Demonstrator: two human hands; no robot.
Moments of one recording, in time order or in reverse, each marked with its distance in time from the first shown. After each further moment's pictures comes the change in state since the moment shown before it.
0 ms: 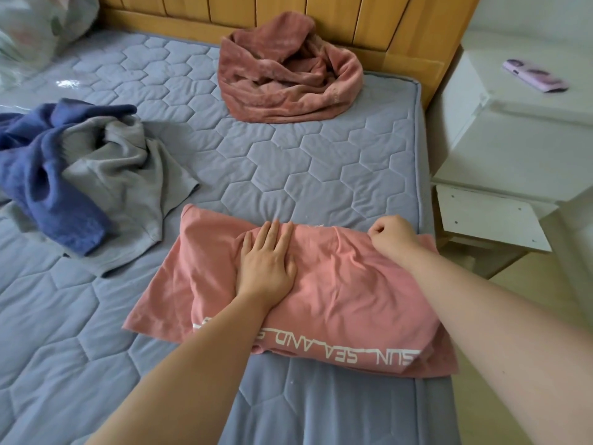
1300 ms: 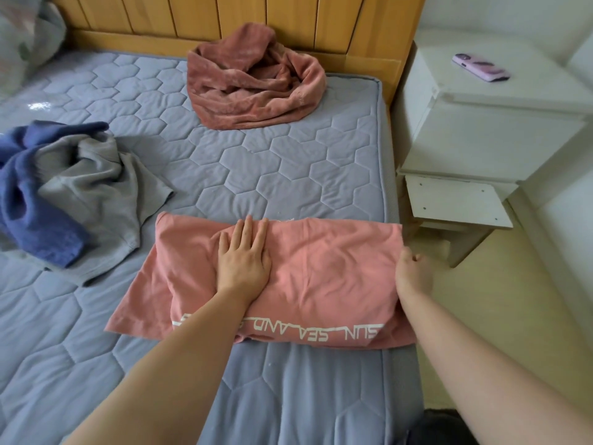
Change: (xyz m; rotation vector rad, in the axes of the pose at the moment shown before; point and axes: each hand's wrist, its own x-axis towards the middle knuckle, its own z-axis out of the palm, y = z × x) left_hand -0.005 0.011 -0.006 0.123 -0.057 -0.009; right_hand -0.072 0.076 -0.002 0.563 0.354 0.536
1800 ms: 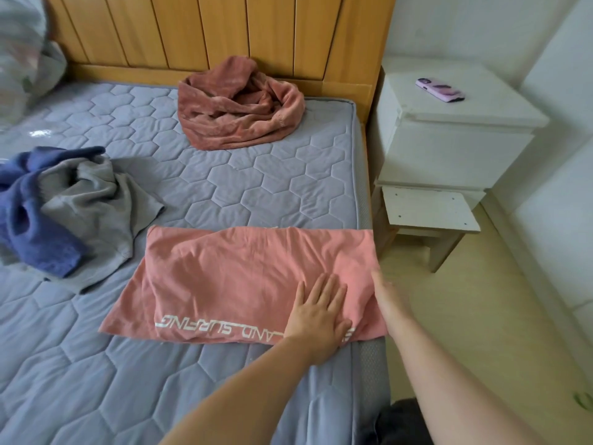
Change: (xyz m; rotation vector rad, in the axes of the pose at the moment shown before) left_hand -0.077 0.146 -0.003 0.018 -0.361 0.422; right_hand -0.035 0.023 -0.039 -0.047 -0.226 0.019
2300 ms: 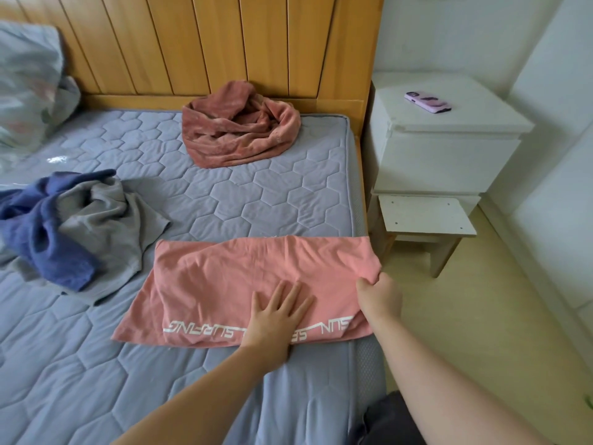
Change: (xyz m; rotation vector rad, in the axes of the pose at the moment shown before) left_hand -0.047 -0.045 -0.021 0.242 -0.086 -0.034; right_hand -0.021 -0.014 0.001 -0.059 0.154 -0.144
